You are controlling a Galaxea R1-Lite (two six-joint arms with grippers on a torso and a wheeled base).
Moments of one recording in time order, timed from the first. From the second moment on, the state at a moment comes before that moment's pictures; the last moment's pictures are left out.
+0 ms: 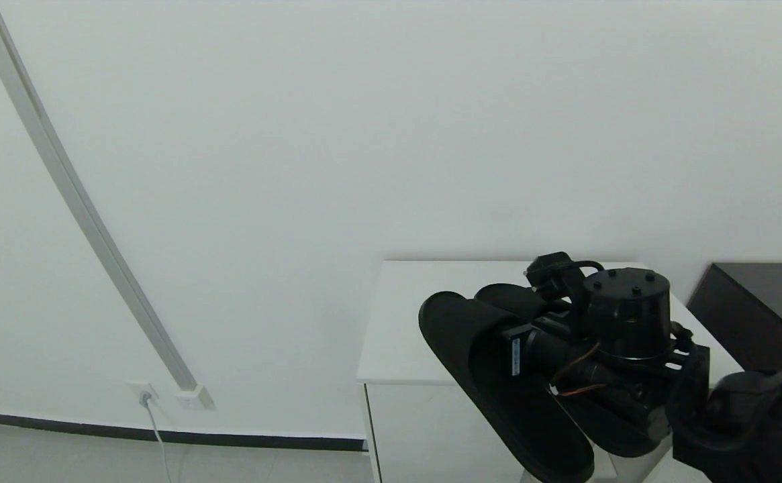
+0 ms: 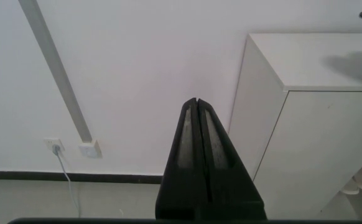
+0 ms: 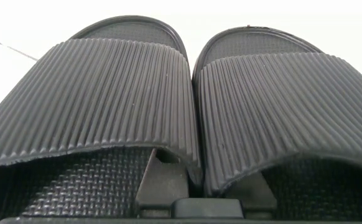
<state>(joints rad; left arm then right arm) 0.00 0.00 0.00 0.00 0.04 0.01 0.73 1.80 -0.70 -0.83 -0.22 0.17</state>
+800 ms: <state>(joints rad) 0.00 0.00 0.00 0.00 0.04 0.01 0.77 1.74 -0.66 -0.83 -0.22 0.17</state>
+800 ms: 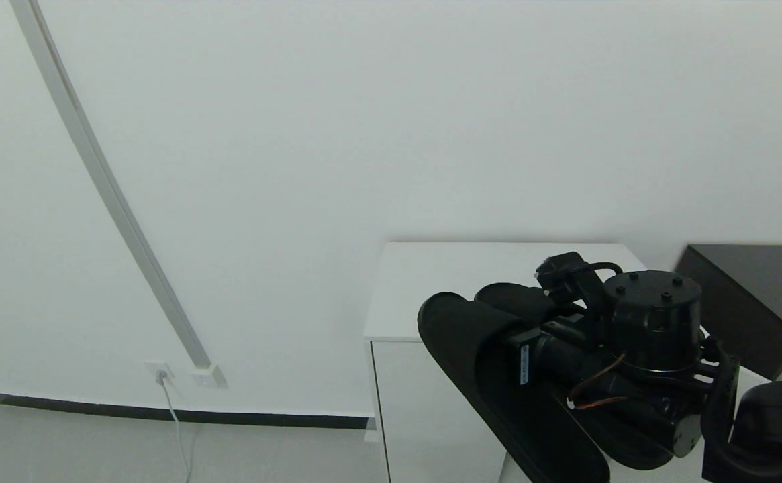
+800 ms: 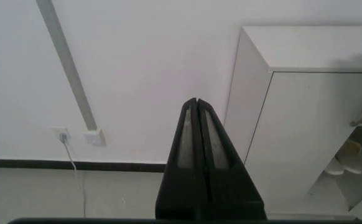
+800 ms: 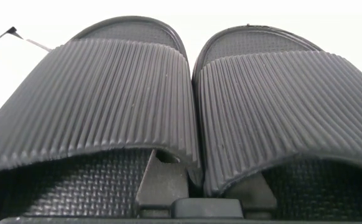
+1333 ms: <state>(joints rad) 0.00 0.00 0.00 0.00 0.04 0.01 0.77 1.74 -0.66 -0.83 -0.22 0.17</state>
